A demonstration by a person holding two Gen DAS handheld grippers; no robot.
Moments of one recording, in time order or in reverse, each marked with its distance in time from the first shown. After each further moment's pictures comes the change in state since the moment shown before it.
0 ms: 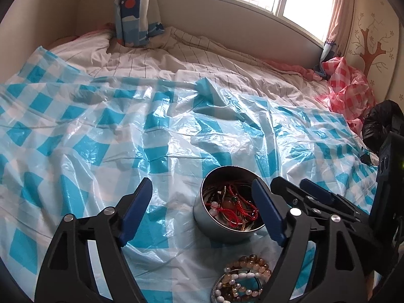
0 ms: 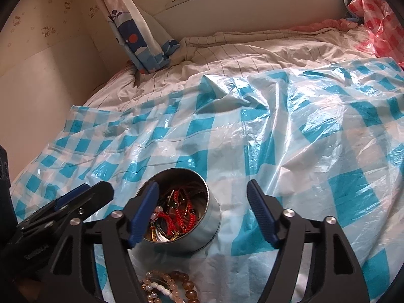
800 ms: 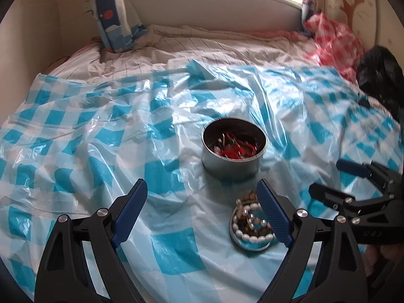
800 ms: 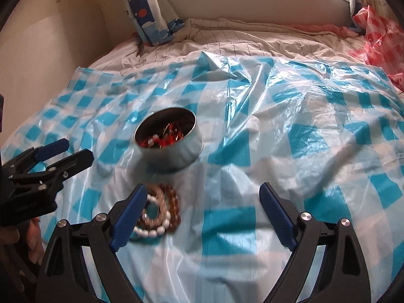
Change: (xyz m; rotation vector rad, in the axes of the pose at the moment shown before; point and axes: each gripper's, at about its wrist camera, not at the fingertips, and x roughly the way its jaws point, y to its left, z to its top) left arm -0.052 -0.015 -0.048 0.243 0.096 0.067; right arm -0.074 -0.002 -0.064 -0.129 0.116 -0.070
